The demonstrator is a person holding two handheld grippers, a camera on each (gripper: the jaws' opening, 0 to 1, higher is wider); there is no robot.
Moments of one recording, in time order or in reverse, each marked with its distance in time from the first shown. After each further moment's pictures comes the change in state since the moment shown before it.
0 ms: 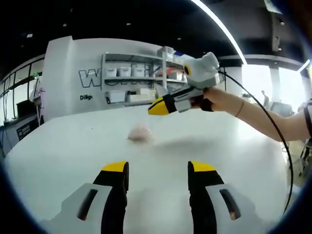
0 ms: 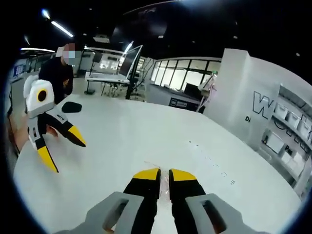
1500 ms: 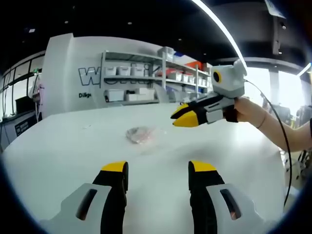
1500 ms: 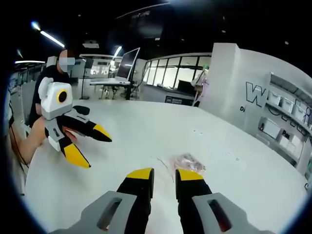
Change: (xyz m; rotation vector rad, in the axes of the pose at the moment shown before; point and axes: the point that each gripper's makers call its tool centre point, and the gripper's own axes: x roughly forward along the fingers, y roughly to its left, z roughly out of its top) left arm -0.001 -0.003 -0.005 -0.025 -0.003 -0.020; right arm -0.047 0.050 -0.022 0.114 0.000 -0.050
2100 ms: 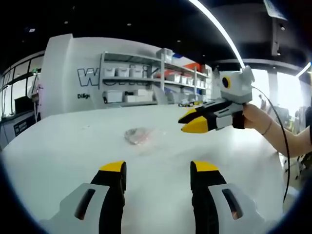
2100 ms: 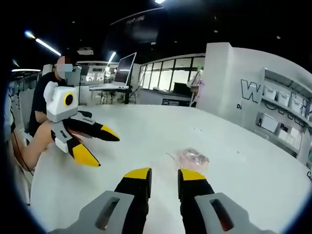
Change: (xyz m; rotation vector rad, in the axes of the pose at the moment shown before) left arm -0.001 -0.003 0.000 -0.004 -0.011 -0.011; right arm -0.019 0.019 -0.009 0.050 -0.024 -0.026
